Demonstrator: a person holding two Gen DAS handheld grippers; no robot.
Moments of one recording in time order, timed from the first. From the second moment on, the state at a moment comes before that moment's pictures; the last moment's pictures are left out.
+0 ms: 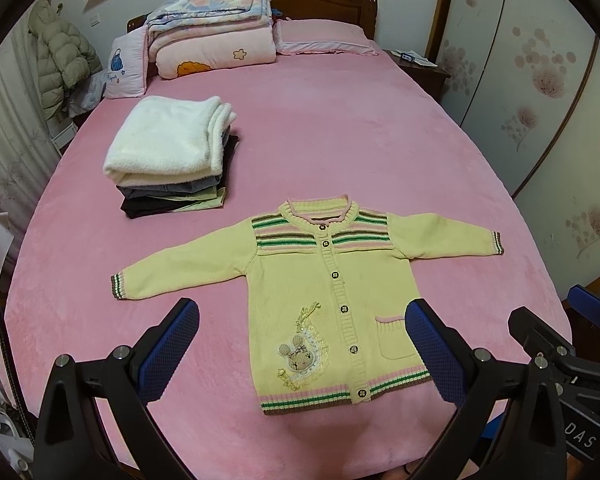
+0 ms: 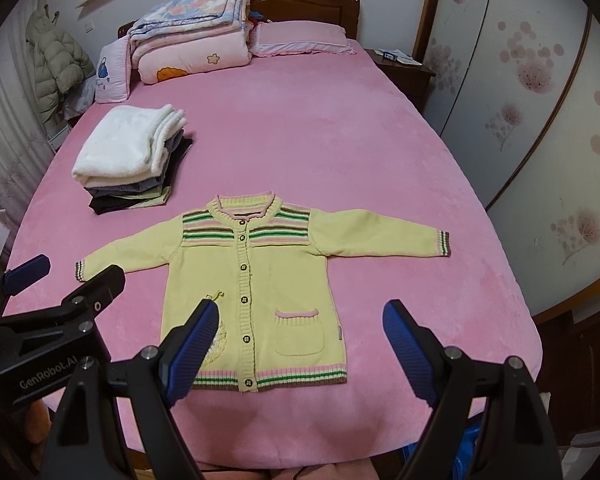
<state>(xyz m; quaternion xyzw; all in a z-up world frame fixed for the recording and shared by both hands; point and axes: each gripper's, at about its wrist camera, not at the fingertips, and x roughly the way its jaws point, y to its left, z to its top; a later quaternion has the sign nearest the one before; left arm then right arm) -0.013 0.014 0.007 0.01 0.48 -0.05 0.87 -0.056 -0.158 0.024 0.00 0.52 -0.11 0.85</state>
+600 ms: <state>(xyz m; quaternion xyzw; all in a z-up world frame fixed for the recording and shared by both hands) -0.021 0.011 0.012 0.01 0.47 -0.03 0.88 -0.062 -0.163 0.030 0.01 0.50 -0.10 0.86</state>
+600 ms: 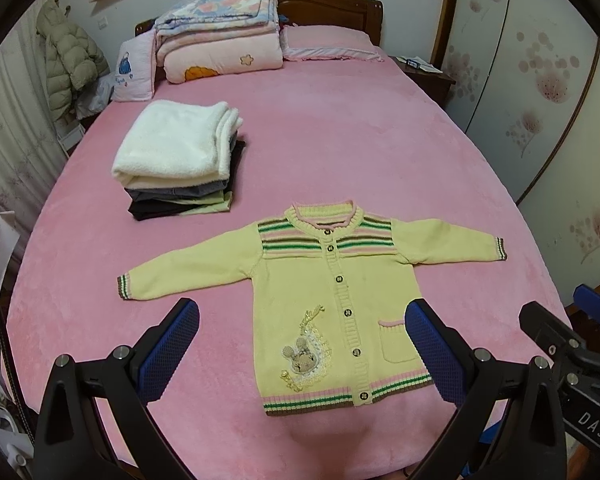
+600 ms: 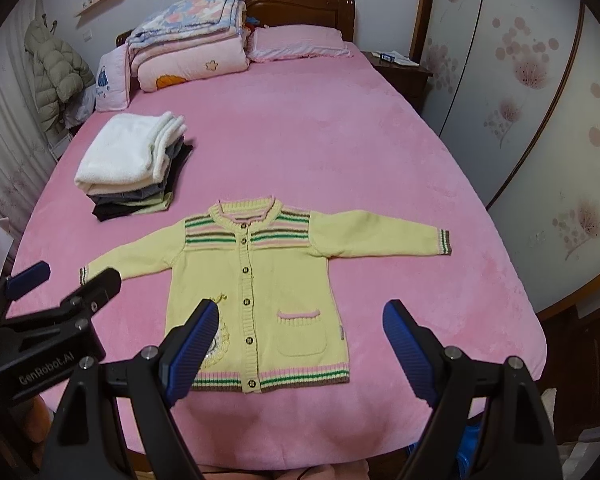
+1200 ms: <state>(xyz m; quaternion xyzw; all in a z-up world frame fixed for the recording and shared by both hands) -0.021 -0.013 0.018 0.01 0.46 -0.02 0.89 -0.059 -0.179 0.041 -0.03 0.48 -0.09 0.87</state>
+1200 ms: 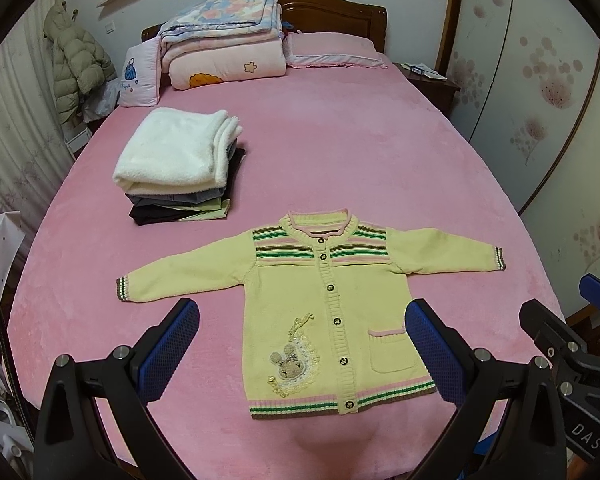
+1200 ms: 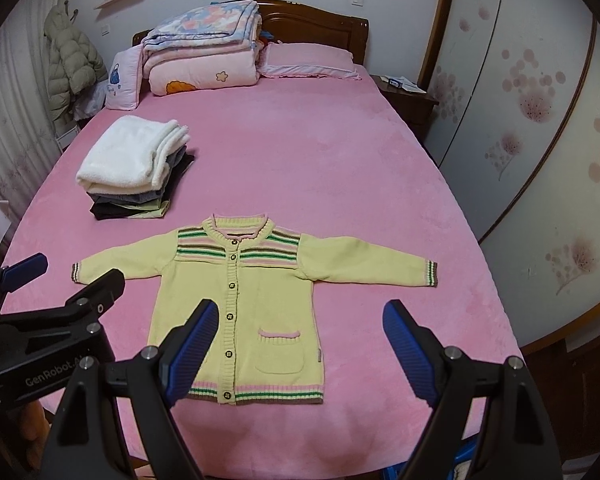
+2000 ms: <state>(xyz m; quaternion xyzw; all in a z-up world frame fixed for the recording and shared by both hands) 0.016 -0.061 0.017 0.01 0.46 0.01 0.89 -0.036 -0.236 0.040 0.00 0.48 -0.05 0.88</state>
